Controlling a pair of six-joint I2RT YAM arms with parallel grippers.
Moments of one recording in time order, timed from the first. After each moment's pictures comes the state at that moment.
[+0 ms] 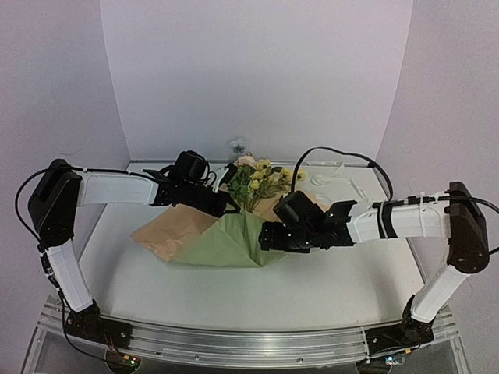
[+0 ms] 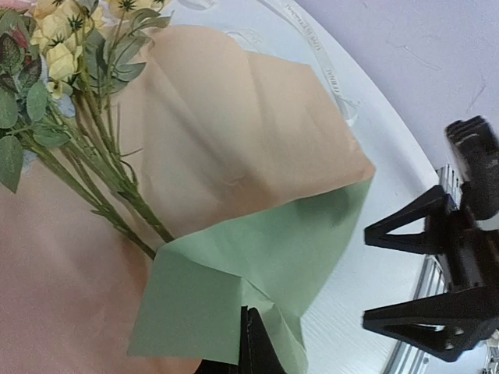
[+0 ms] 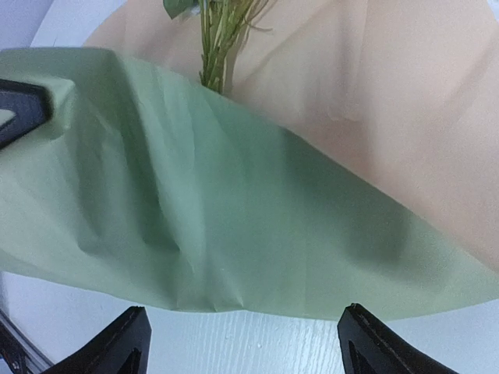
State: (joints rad) left arm -0.71 1.80 1.23 -0.11 0.45 -0.24; right arm 1.00 1.67 1.09 -0.31 0.25 0.84
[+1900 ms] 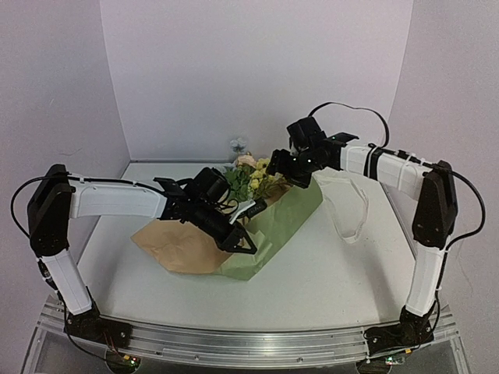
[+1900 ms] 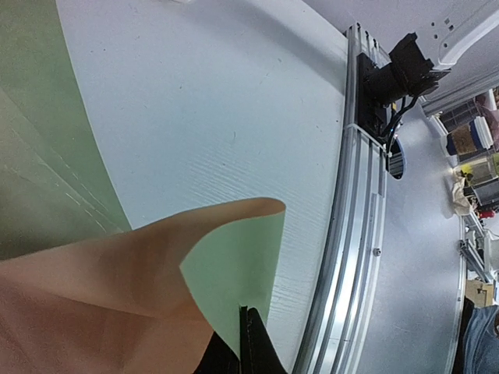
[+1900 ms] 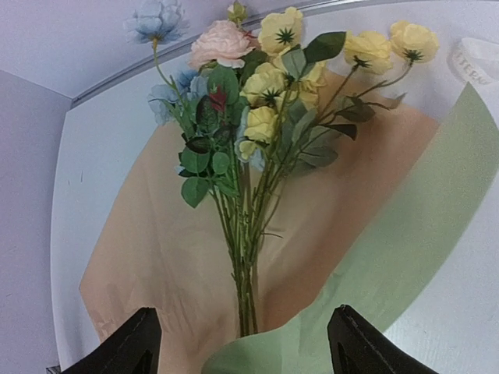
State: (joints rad) left arm -0.91 1.76 1.24 -0.35 0.64 -0.05; right arm 0.65 1.95 1.76 -0.59 0.04 0.75
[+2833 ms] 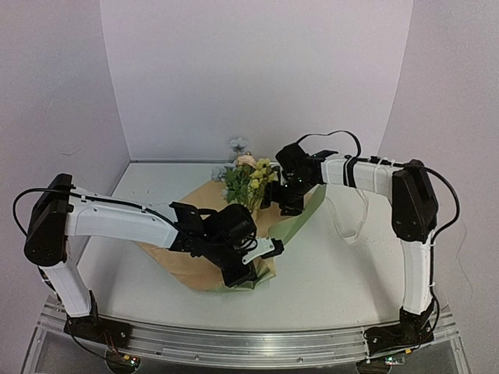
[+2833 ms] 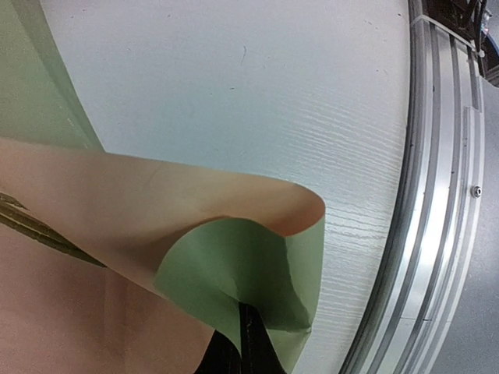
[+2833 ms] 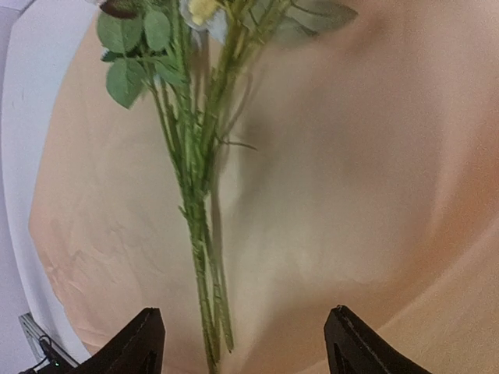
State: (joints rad) left arm -1.18 1.76 1.23 -0.48 0.16 0.08; right arm 0.66 2.13 1.77 -0.69 -0.15 0.71
